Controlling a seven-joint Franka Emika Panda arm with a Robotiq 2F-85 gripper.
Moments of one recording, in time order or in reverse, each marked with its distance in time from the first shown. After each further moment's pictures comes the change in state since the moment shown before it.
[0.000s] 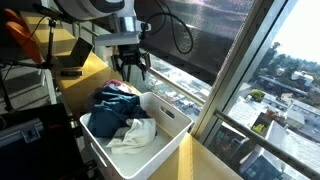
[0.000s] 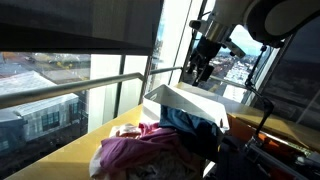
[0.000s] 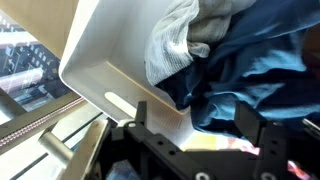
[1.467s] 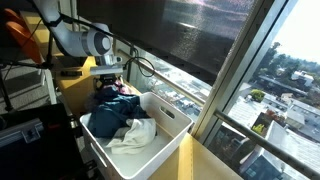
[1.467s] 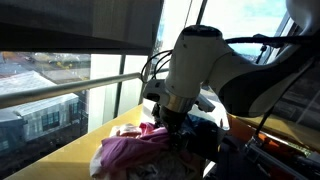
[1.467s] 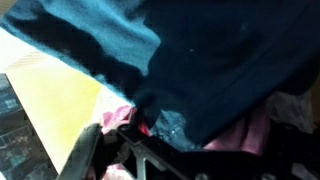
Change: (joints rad) arm 0.177 0.457 0.120 0.135 -0.197 0.096 0.038
